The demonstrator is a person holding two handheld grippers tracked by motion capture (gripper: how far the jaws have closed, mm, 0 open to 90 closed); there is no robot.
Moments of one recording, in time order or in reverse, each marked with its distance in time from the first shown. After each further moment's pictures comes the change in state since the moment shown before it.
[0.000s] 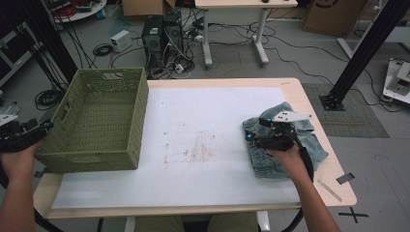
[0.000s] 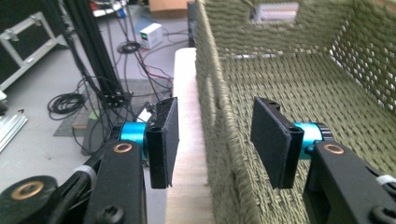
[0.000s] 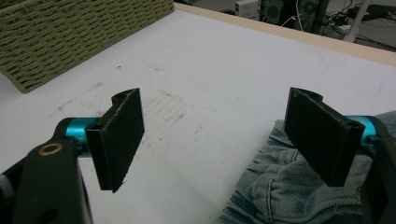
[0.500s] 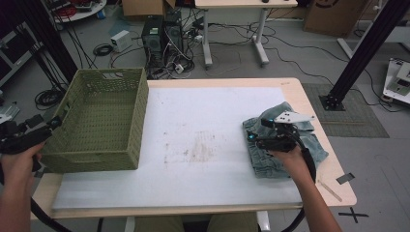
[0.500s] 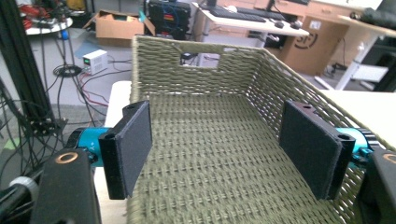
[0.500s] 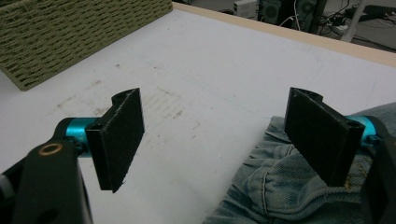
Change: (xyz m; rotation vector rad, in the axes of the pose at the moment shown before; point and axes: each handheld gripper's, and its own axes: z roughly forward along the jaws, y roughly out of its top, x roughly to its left) left arm -0.034 0.012 -0.015 -0.094 -0.242 -0.041; right arm -0.002 -0.002 -0.006 0.001 -0.007 -0.004
